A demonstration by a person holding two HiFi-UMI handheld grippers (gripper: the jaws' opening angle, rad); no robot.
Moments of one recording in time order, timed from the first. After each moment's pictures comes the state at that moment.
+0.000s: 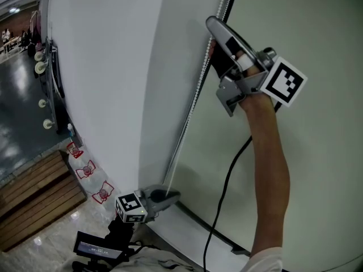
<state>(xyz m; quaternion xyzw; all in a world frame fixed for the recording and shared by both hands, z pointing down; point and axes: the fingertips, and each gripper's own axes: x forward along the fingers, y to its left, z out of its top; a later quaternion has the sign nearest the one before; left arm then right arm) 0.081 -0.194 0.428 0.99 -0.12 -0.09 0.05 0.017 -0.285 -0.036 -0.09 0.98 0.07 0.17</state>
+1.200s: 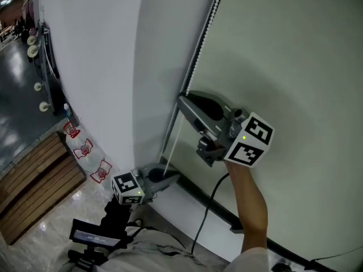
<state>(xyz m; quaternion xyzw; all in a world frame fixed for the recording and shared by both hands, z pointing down) 0.084 -0.188 0.418 0.99 -0.10 -0.09 0.06 0.020 -0.248 0.174 -0.13 0.99 0.04 0.07</state>
